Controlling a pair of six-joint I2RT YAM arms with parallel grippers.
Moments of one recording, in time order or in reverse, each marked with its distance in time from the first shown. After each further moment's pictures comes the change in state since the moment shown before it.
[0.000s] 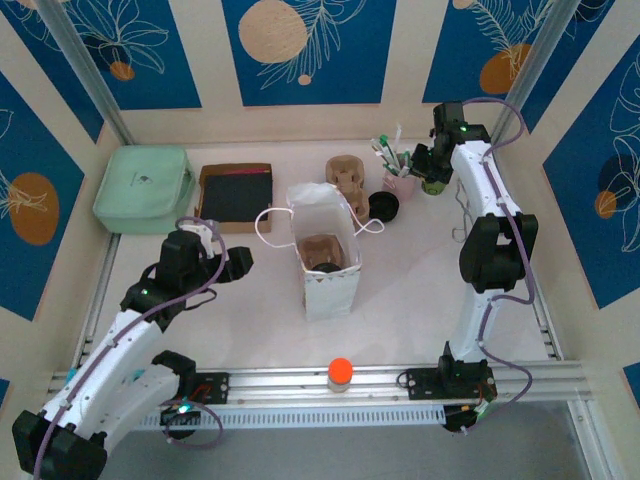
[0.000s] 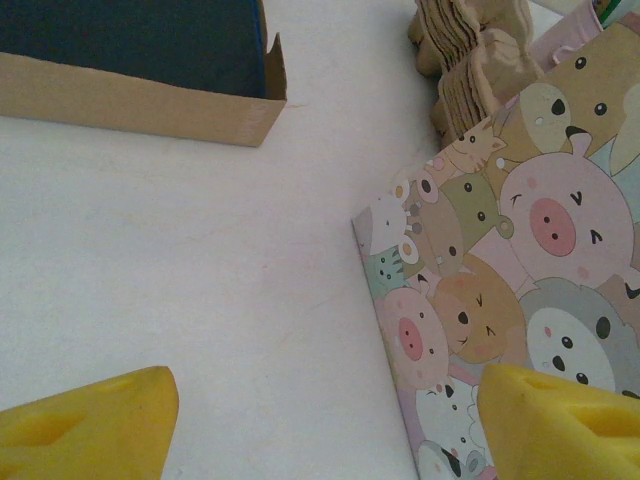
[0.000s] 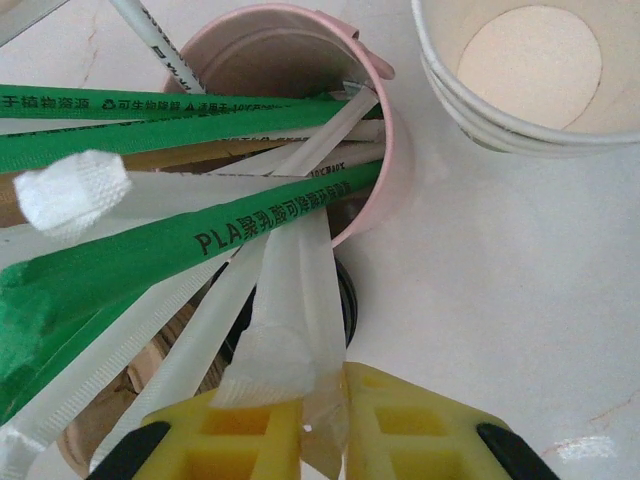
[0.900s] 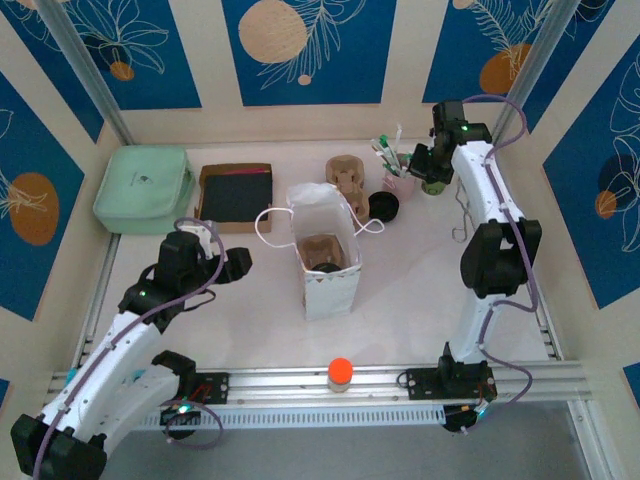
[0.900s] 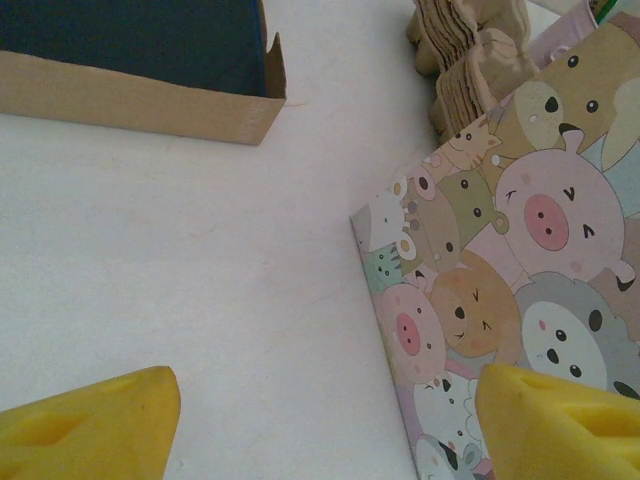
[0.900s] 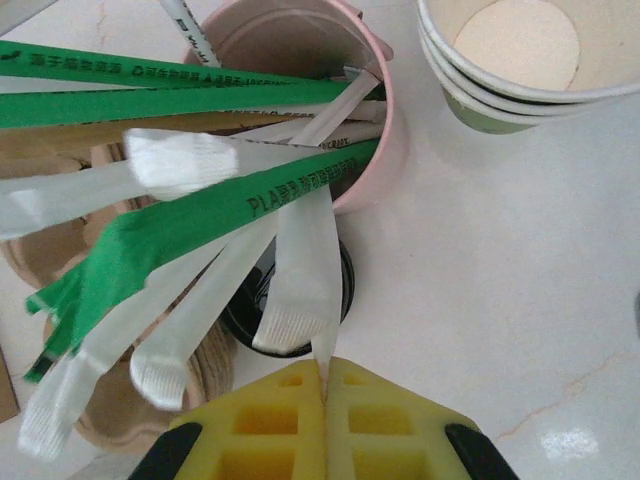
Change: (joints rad) left arm 0.000 -0.016 0.006 -0.022 0.000 0.000; right arm 0.018 -0.061 -0.010 -0.047 0.030 -0.003
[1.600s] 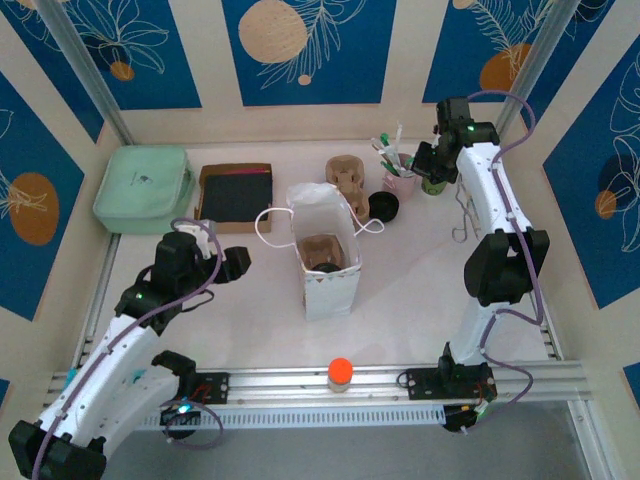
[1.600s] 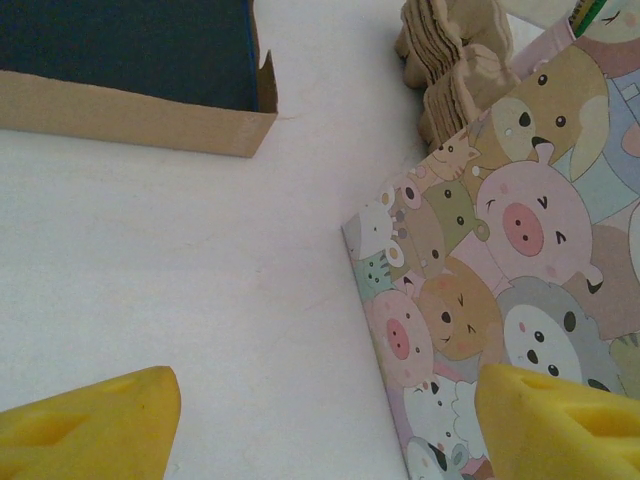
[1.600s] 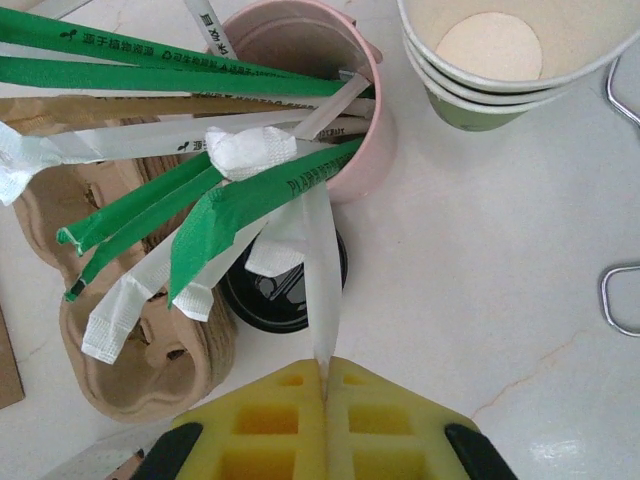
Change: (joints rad) left arm 0.000 -0.024 0.012 -0.011 0.000 0.000; right arm 0.010 -0.058 -0.001 -0.037 0.028 -0.009
